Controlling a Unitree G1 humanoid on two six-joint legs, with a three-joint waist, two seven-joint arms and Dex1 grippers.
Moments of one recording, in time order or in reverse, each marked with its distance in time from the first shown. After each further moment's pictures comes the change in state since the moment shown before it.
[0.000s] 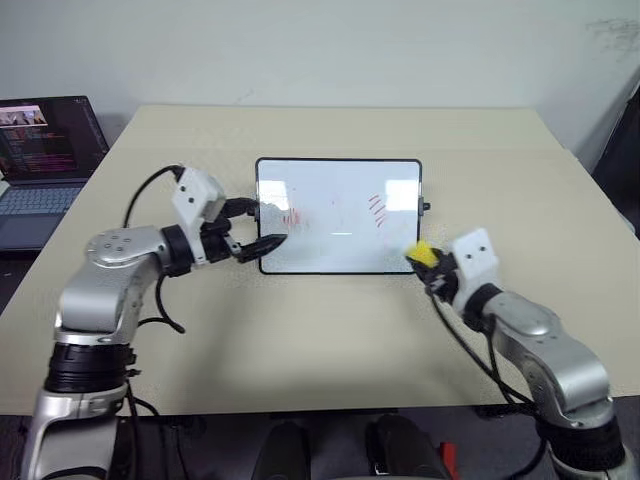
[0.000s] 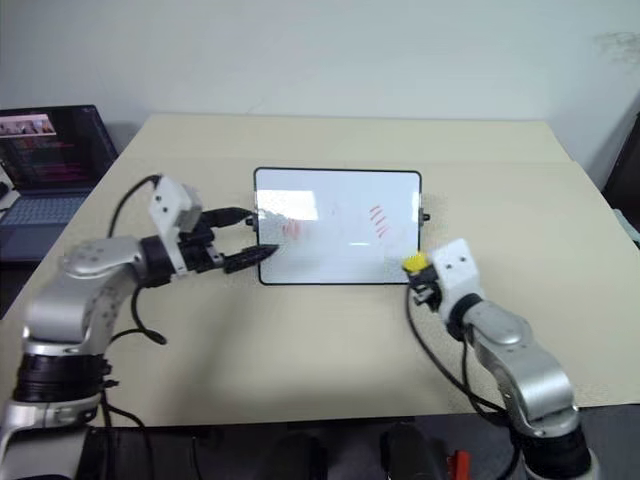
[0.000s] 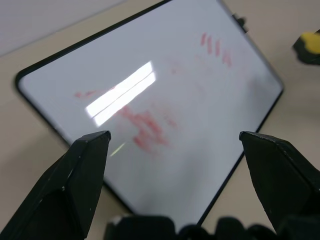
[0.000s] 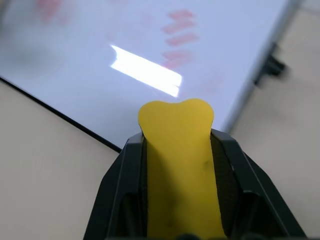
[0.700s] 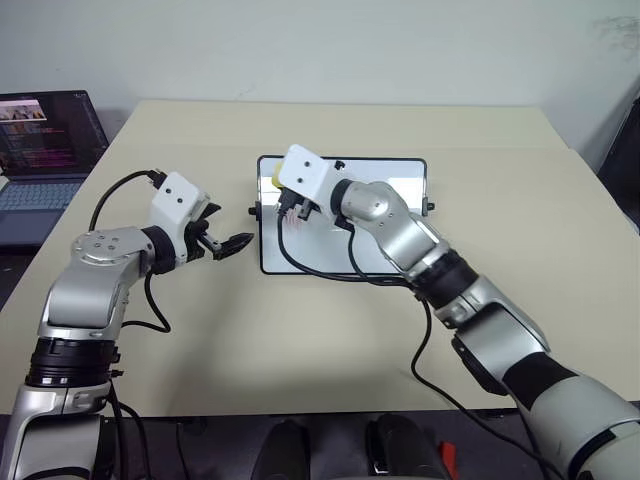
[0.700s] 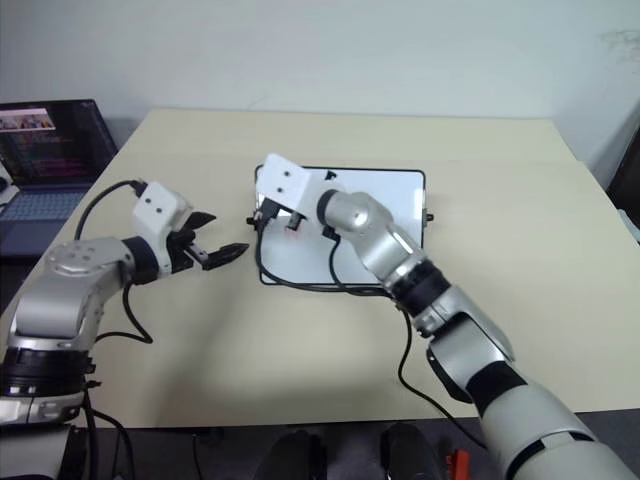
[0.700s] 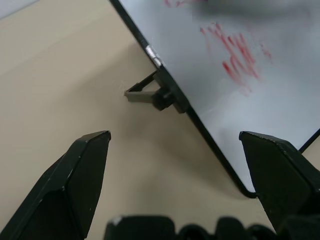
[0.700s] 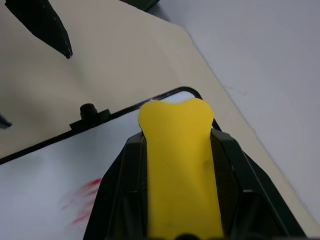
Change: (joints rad) left arm -0.018 0.012 -0.047 0.078 0.092 0.024 0.103; right arm -0.845 0.360 0.307 1.141 -0.397 -0.618 0.125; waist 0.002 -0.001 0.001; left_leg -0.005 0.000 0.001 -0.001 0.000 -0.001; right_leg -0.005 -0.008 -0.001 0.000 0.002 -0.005
